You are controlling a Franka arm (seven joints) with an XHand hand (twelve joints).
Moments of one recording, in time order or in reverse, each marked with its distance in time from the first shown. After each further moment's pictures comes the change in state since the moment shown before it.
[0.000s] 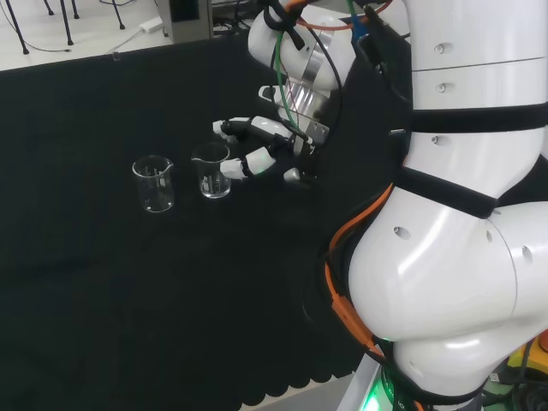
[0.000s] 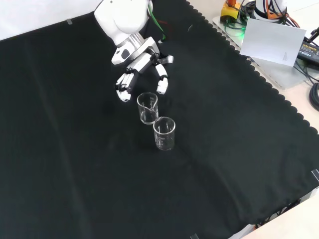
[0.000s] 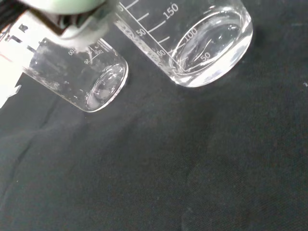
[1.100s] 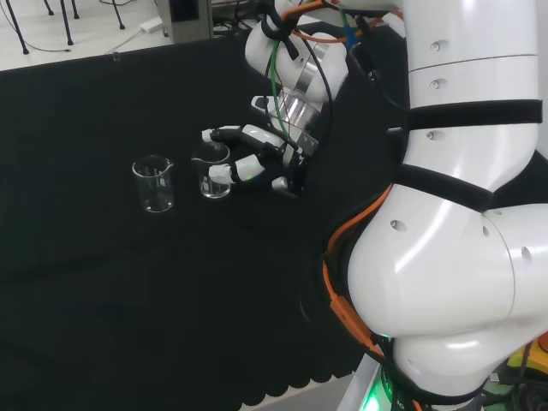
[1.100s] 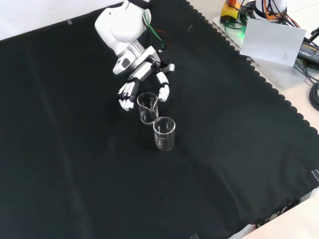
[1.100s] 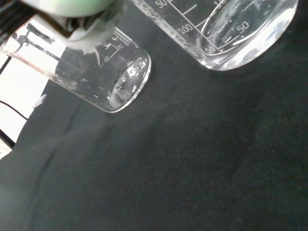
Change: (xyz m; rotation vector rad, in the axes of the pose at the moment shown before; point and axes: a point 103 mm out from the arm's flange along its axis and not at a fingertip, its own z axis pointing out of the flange) arm 0.005 0.018 0.025 -0.017 0.110 -0.031
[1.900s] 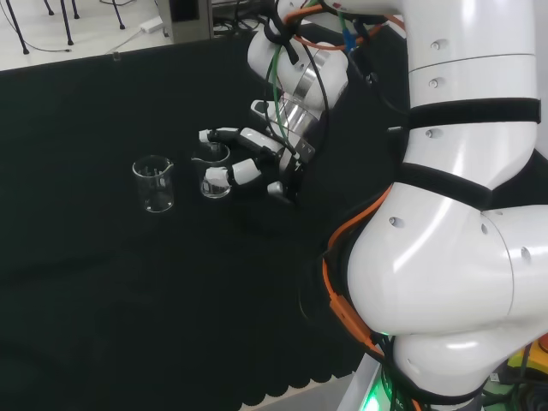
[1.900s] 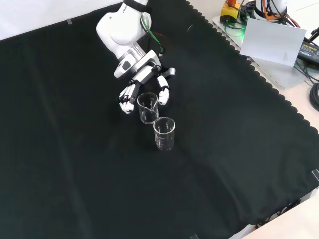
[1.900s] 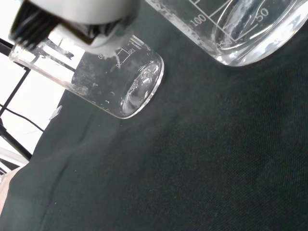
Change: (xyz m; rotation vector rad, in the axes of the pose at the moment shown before) arm 0.000 0.006 0.012 -0.037 0.060 -0.023
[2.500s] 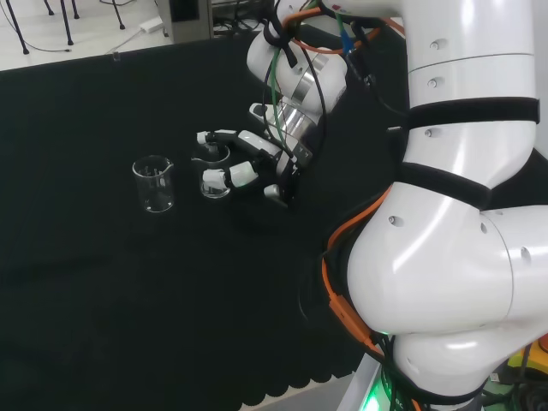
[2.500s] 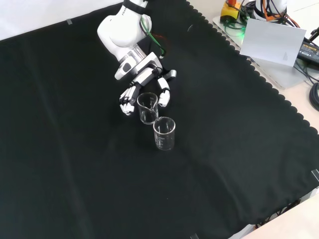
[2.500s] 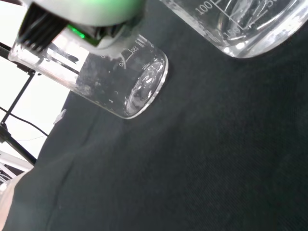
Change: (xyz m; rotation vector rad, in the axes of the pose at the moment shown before) arm 0.001 0.004 0.006 -0.013 0.028 -0.003
